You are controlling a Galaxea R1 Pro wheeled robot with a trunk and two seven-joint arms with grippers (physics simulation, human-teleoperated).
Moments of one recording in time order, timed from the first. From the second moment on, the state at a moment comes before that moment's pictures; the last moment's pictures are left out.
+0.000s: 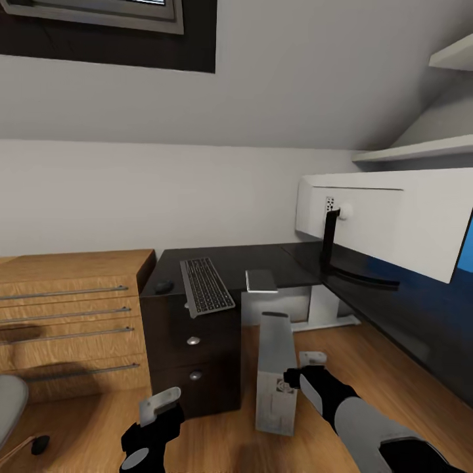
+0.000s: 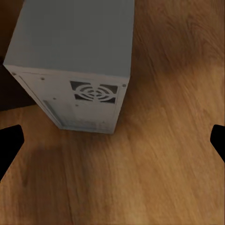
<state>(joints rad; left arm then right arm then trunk) 0.00 0.03 -0.46 -1.62 0.62 0.40 0.95 -0.76 0.07 0.09 -0.25 -0.11 0.33 -0.18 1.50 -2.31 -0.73</state>
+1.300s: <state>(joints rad) 0.00 0.07 -0.46 -1.62 0.61 0.40 0.95 -0.76 0.07 0.09 -0.20 -0.10 0.18 -0.17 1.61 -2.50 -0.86</state>
